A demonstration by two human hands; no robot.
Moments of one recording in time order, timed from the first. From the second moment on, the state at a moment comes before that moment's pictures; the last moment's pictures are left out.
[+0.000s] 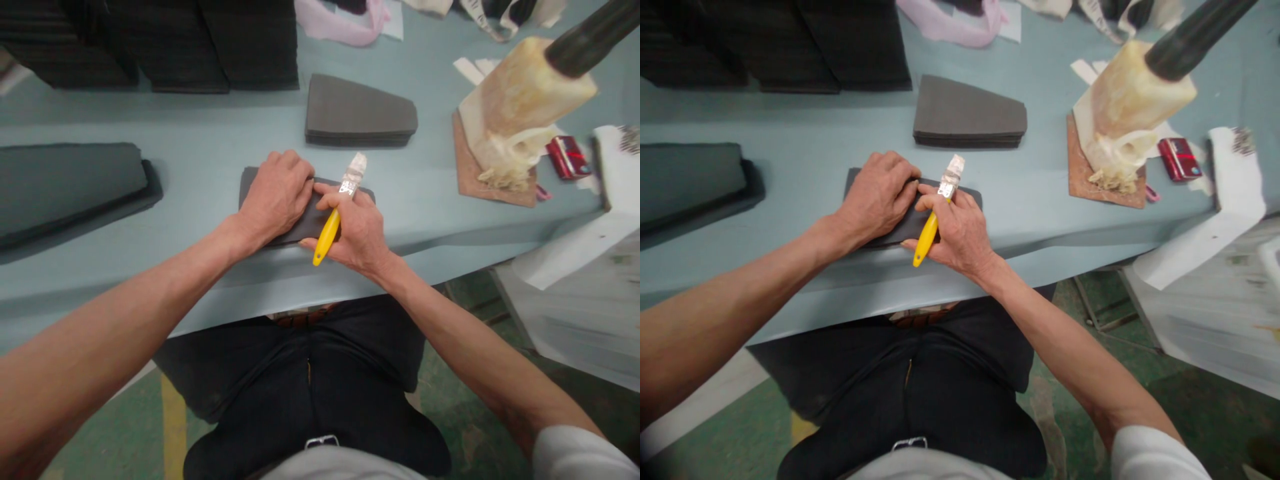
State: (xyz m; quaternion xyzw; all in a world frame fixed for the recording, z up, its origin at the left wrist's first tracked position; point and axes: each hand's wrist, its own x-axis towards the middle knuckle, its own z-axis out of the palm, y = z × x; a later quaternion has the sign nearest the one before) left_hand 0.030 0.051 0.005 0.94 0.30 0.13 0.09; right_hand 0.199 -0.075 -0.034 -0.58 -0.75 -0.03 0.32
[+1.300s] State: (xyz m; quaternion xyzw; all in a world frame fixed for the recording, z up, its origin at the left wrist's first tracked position) left_hand -0.003 0.038 0.064 0.92 0.31 0.19 0.14; right_hand 0.184 -0.075 -0.020 -0.63 -0.71 -0.02 0.30
